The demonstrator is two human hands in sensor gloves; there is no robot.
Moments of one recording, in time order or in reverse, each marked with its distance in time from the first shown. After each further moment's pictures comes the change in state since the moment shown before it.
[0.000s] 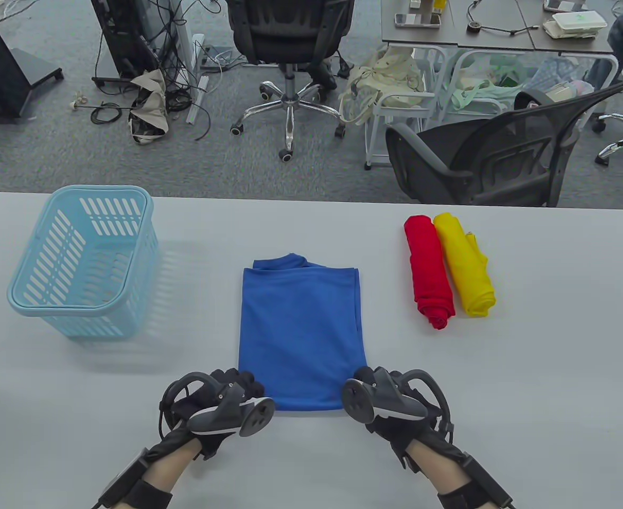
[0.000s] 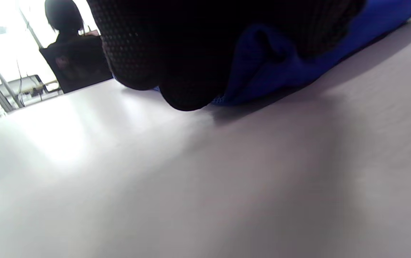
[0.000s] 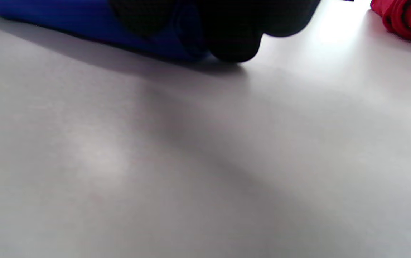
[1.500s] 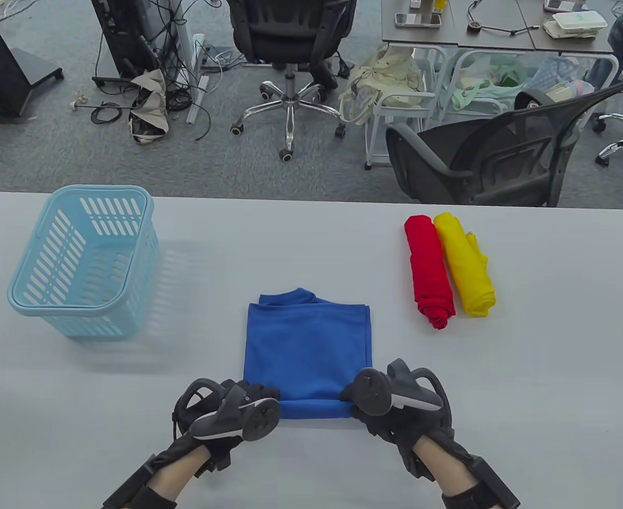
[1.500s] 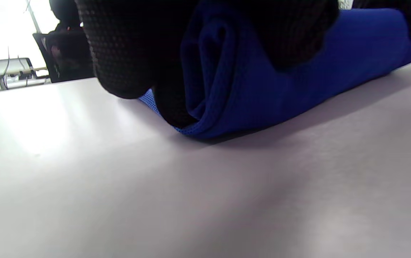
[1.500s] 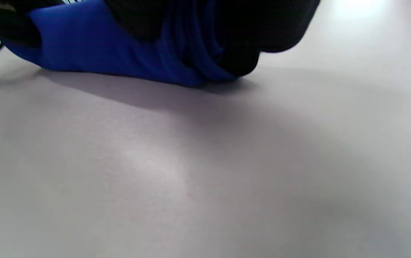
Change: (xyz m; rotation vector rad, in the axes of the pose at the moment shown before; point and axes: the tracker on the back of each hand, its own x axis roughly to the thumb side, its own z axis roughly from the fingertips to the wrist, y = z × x) left_hand 0.017 0.006 0.004 0.073 -0.012 0.110; right_hand -0.013 -0.002 0.003 0.059 -0.070 -0.250
